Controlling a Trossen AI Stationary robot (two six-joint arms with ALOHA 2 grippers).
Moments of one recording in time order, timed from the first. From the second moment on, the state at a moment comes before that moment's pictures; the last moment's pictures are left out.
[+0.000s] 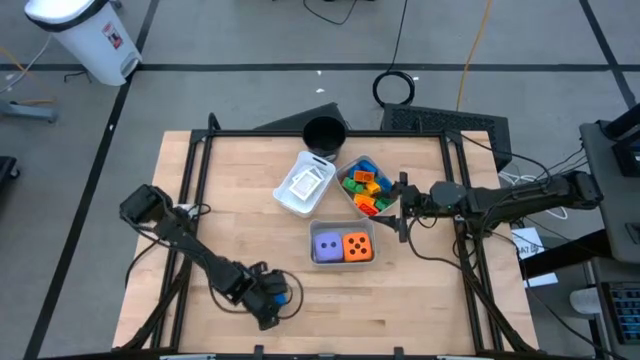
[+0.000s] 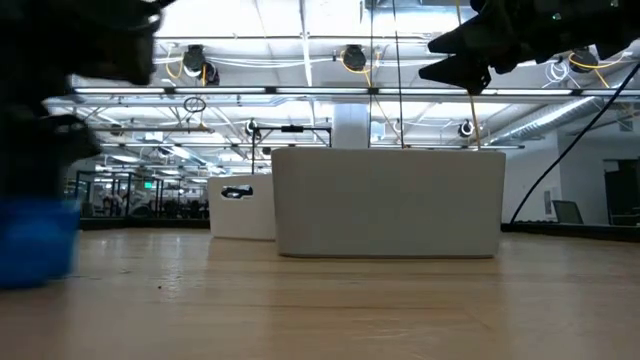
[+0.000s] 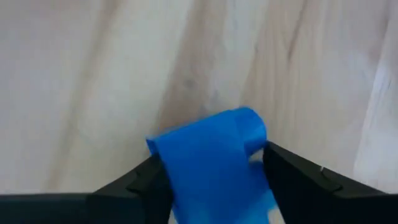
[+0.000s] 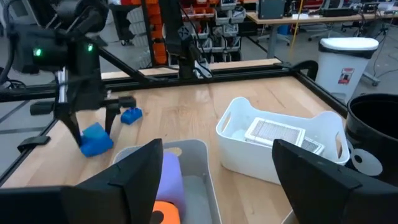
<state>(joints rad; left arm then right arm) -0.66 1.78 1.01 -0.43 -0.16 -0.95 0.05 0.87 0.44 0.26 0.13 0.09</state>
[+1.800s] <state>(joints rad) -0.54 1.74 1.02 -0.41 -0.21 -0.66 0.06 1.00 0.44 0.42 0.07 0.04</state>
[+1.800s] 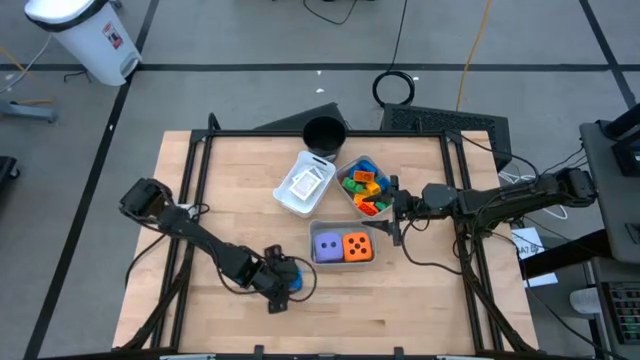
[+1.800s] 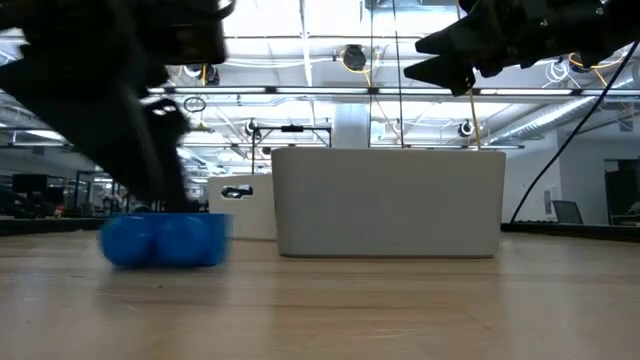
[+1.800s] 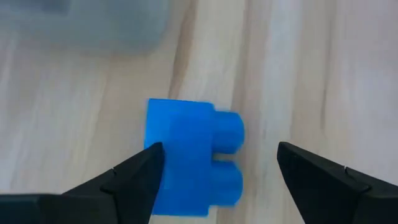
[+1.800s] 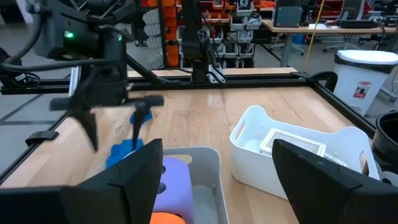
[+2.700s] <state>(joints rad) -0.59 1.68 1.04 -0.71 -0.13 -1.02 0.06 1.00 0.44 0.41 0.07 0.04</state>
